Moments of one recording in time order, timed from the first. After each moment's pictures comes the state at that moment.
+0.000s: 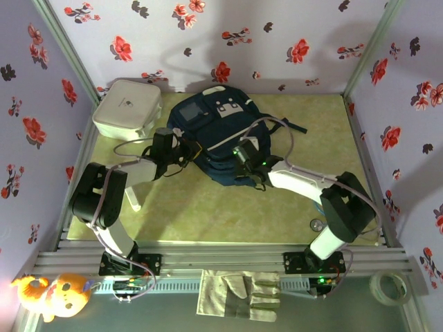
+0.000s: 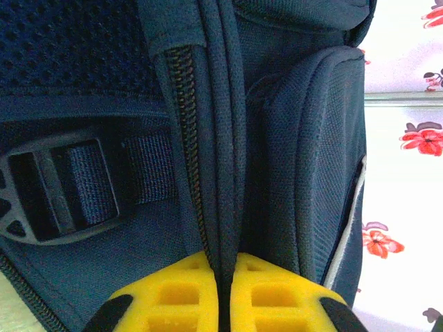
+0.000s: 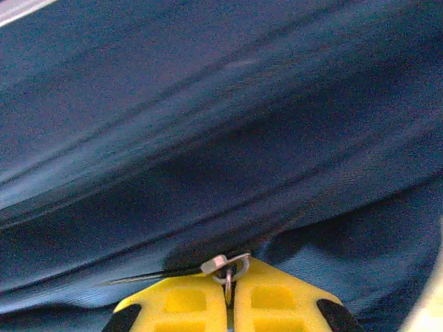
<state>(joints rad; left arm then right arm) -0.38 1.71 0.86 0.29 0.45 -1.13 0.71 1.59 0.98 -0.33 0.30 0.53</state>
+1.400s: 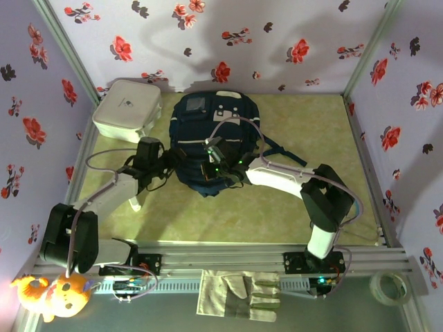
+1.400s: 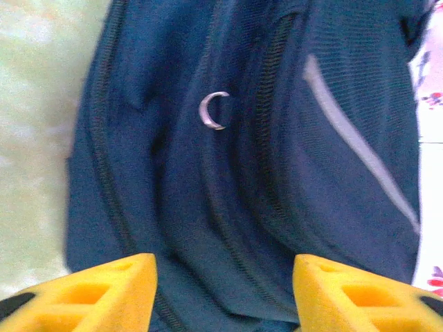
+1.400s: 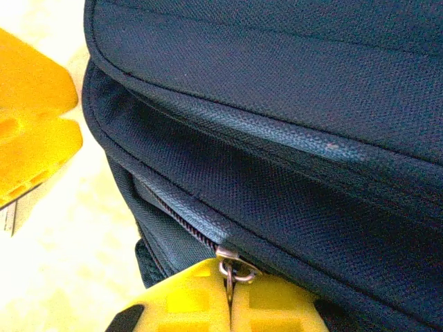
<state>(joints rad) -0.36 1.32 0.72 -0.10 0.22 -1.08 0.89 1.77 1.22 -0.27 -0.03 0.51</state>
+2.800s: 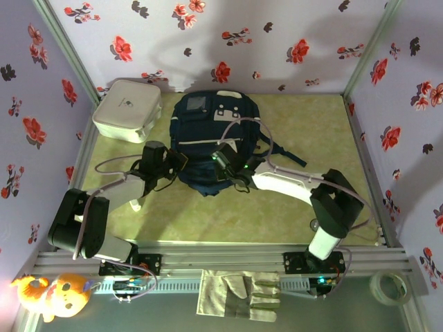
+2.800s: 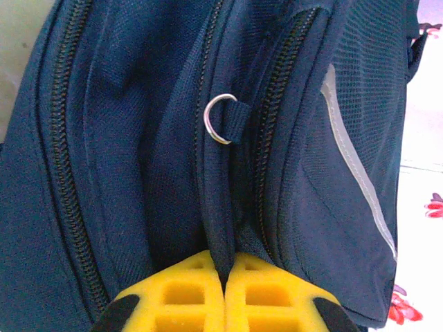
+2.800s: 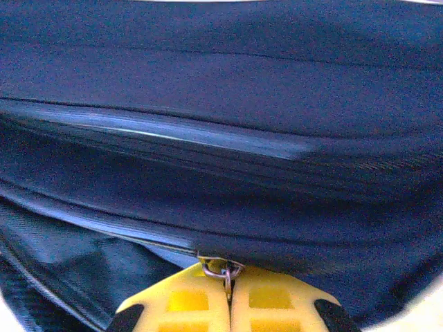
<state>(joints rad) -0.38 1.44 0.65 0.17 0.24 -1.25 0.88 1.66 1.11 -0.36 0.31 0.55</state>
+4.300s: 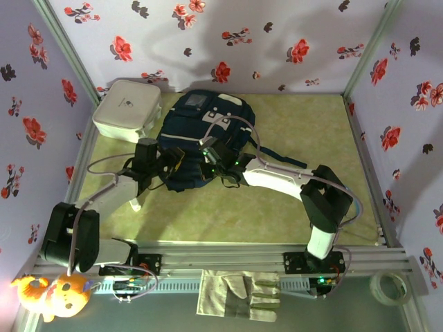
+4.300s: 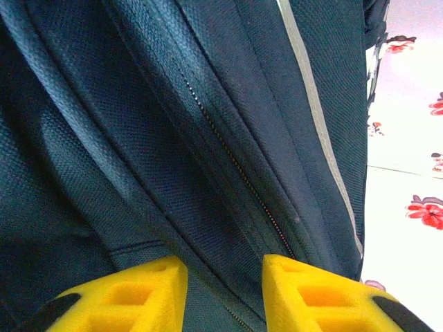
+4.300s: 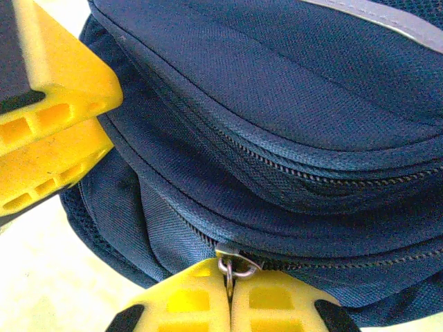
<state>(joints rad) -0.35 1.33 0.67 0.04 0.27 -1.27 0.93 1.77 1.26 -0.28 0.06 0.43</state>
